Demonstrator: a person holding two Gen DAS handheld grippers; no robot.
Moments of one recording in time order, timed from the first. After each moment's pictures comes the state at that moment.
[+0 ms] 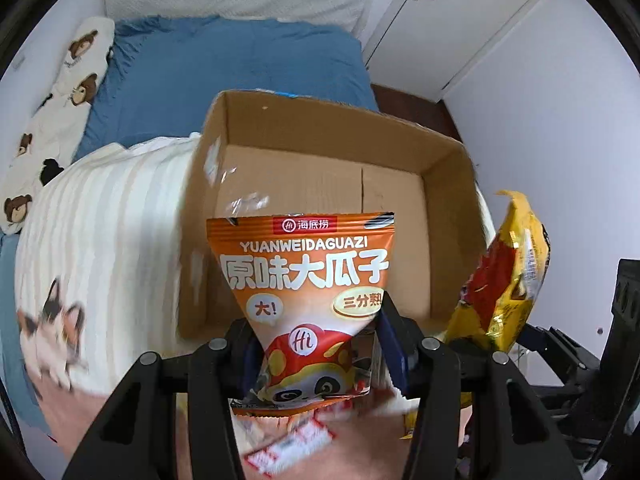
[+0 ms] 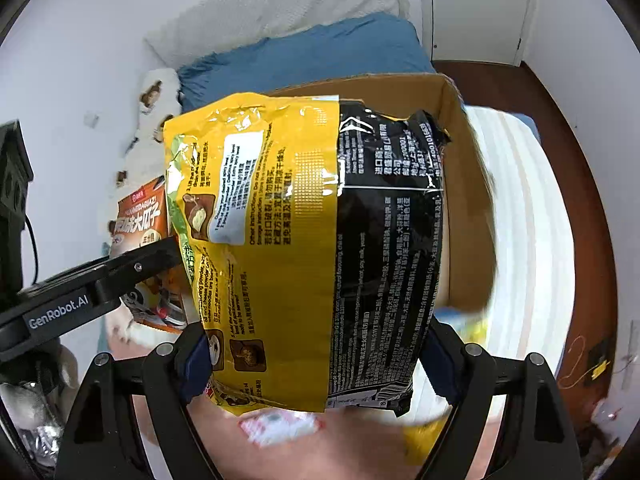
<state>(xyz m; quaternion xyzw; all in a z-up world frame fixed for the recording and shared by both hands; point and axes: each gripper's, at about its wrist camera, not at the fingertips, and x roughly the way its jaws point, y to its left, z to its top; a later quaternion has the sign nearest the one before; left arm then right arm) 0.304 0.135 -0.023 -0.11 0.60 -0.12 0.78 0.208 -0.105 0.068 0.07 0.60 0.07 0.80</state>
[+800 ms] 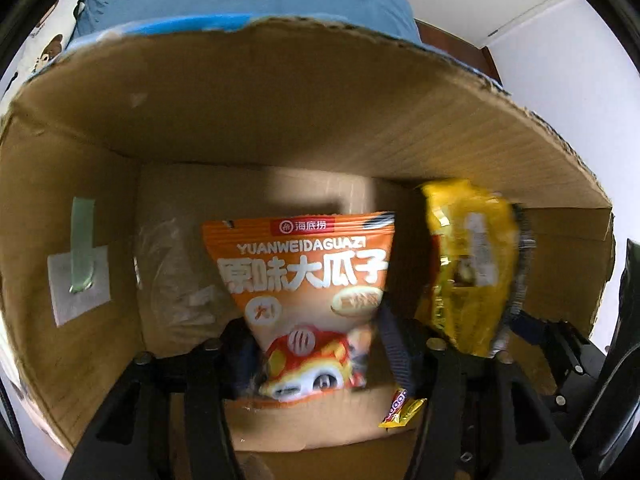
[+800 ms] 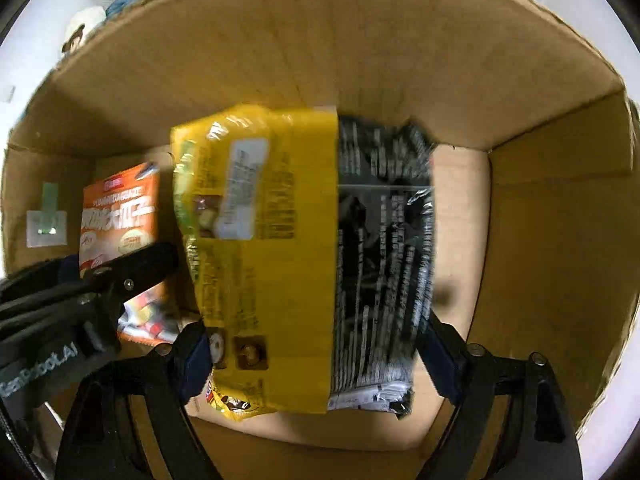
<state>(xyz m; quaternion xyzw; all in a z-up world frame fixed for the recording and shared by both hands) 0.416 0.125 -0.153 -0.09 0.71 -0.09 0.69 0.392 -0.094 -0.072 0.00 0.71 0.00 0.70</state>
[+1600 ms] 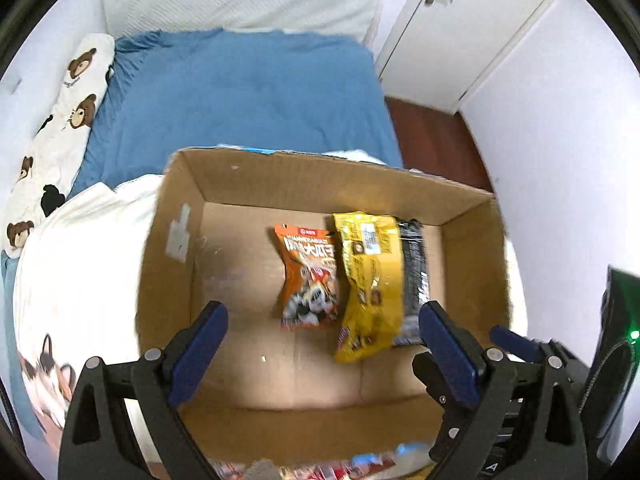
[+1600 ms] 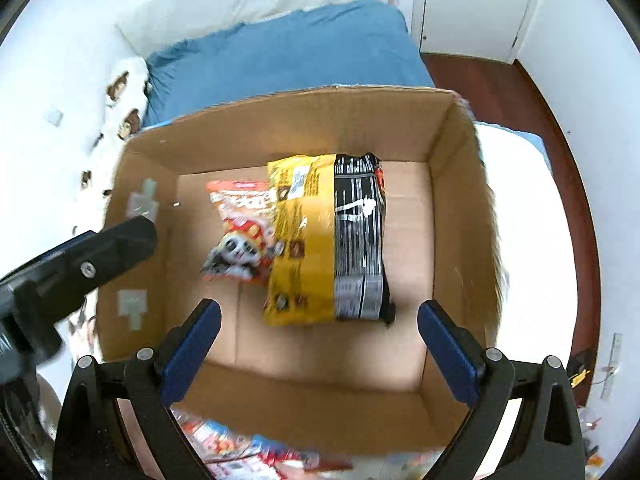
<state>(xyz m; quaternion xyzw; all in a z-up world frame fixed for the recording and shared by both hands) 0.320 0.128 0.017 -0.10 0.57 -0.09 0.81 0.268 -0.111 0.077 0.05 0.61 0.04 0.79</state>
